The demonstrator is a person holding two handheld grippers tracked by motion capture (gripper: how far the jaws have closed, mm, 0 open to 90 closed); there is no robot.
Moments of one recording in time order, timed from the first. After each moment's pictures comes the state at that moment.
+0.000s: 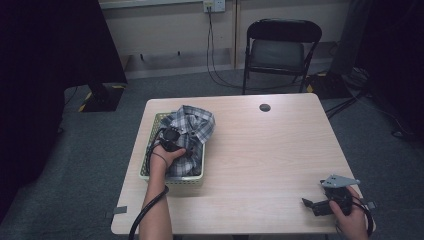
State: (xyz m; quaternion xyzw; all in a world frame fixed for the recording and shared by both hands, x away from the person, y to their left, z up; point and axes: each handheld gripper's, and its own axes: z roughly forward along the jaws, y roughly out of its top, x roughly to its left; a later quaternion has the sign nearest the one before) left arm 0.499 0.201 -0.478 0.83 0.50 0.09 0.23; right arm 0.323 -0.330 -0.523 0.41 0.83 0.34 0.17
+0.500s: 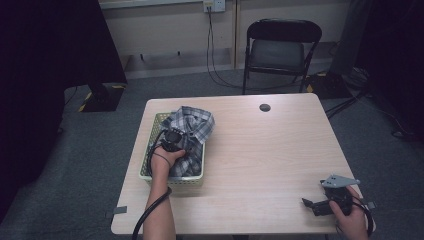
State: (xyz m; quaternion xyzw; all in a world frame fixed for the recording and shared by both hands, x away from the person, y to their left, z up) left arm 0.496 0.198 -0.478 0.84 0.49 0.10 0.21; right arm 0.323 -0.330 -0.523 0.41 0.83 0.34 0.17
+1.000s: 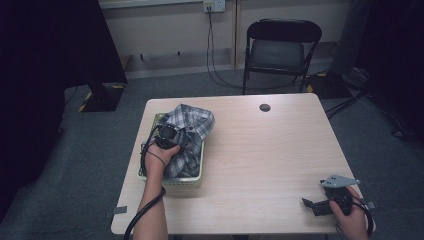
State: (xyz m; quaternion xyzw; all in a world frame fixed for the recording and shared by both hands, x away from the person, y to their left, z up) left arm 0.482 0.205 -0.432 0.83 0.49 0.12 0.23; right arm 0.323 -0.330 -0.523 0.41 0.83 0.34 0.17
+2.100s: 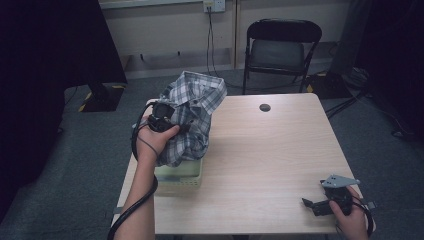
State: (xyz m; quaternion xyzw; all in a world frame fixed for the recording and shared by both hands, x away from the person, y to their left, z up) left arm 0.458 0.185 -0.319 0.82 0.42 0.15 0.35; right arm 0.323 -0.330 -0.523 0.41 0.83 0.34 0.17
